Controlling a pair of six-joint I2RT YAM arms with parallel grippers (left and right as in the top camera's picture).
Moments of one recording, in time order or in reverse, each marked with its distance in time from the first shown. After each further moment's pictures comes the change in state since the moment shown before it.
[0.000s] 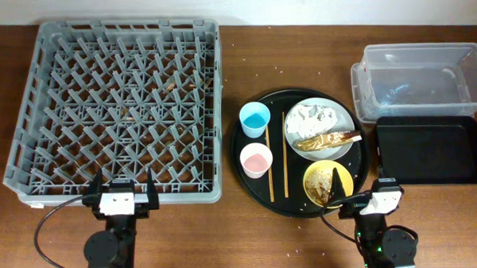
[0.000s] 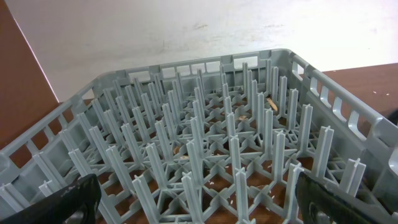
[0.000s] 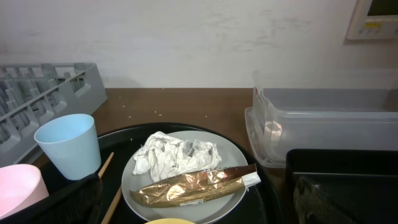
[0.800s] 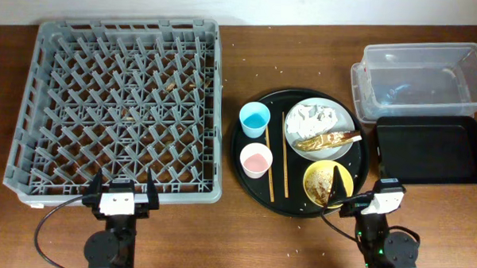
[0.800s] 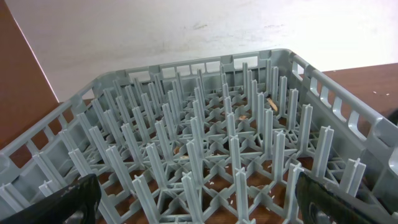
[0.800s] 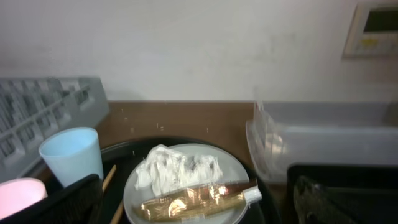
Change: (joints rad) left arm 0.000 0.000 0.000 0.000 0.000 0.000; right arm 0.000 0.003 -0.002 0.065 -0.005 0.000
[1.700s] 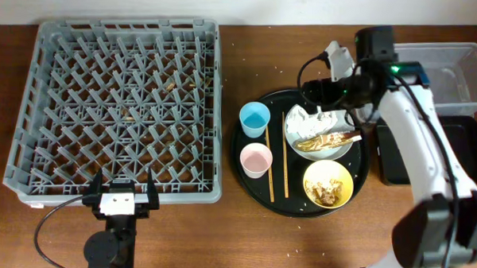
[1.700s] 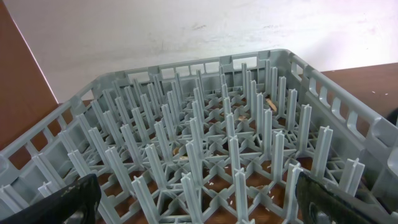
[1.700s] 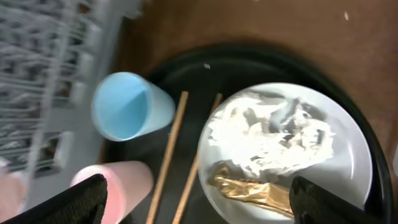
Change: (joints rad) left arm 0.000 -0.003 0.000 0.000 0.003 0.003; right arm 0.000 1.770 1.592 -0.967 -0.373 -0.123
